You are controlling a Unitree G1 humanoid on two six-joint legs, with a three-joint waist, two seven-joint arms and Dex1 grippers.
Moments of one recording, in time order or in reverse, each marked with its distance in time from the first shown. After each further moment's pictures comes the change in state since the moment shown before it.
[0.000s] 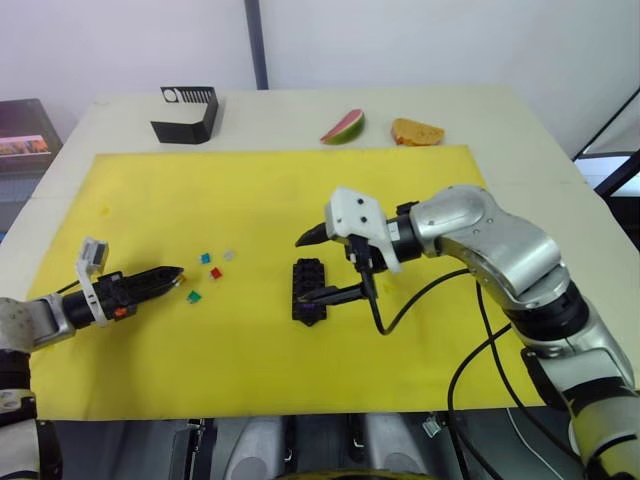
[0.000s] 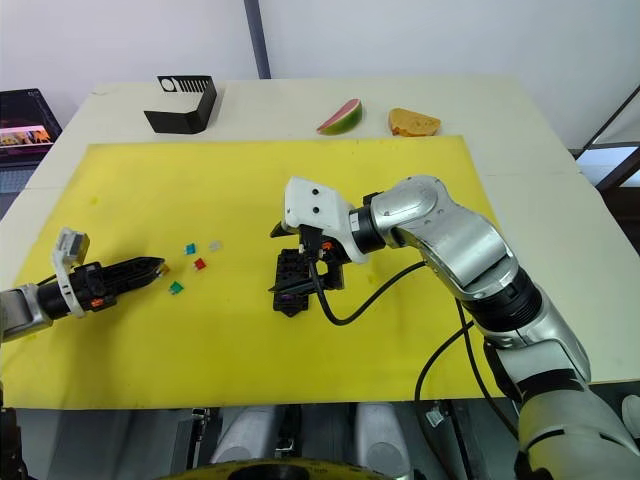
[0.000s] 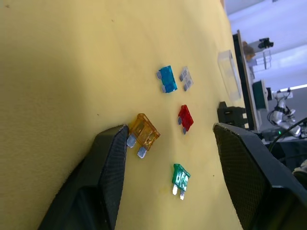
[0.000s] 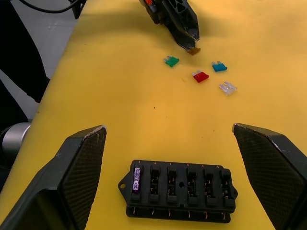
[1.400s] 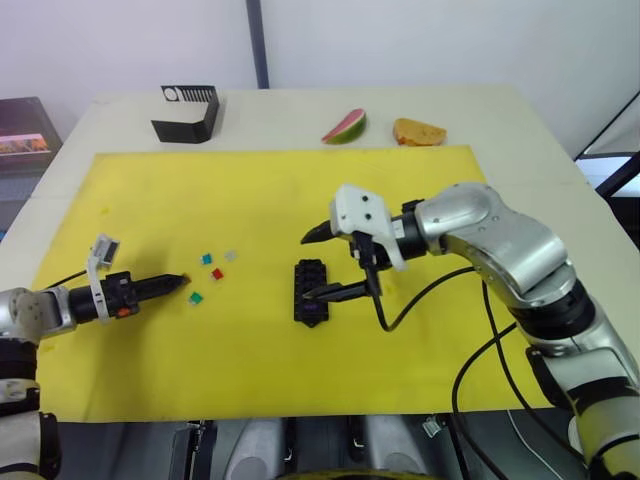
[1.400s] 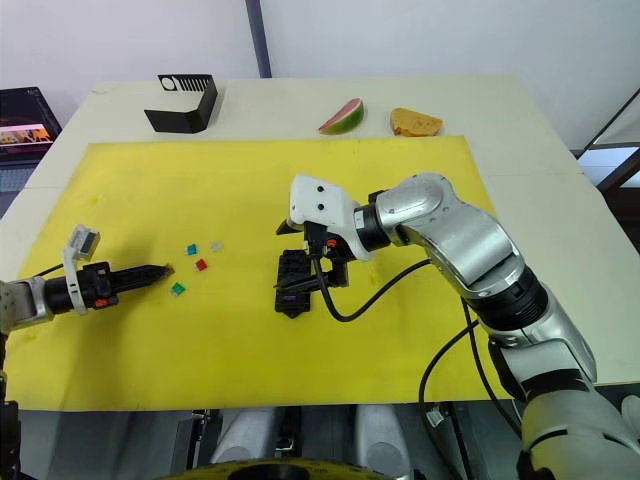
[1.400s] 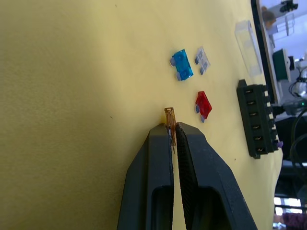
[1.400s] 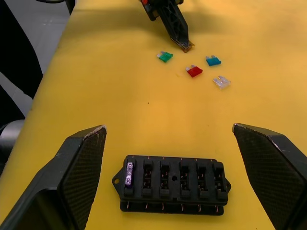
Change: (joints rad) left arm -0.047 0.022 -0.097 -0.003 0.112 -0.043 -0.109; right arm -0.001 -0.017 -0.006 0.003 0.003 0.010 0.000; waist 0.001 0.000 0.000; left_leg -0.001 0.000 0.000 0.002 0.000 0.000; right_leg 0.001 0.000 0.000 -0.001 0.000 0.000
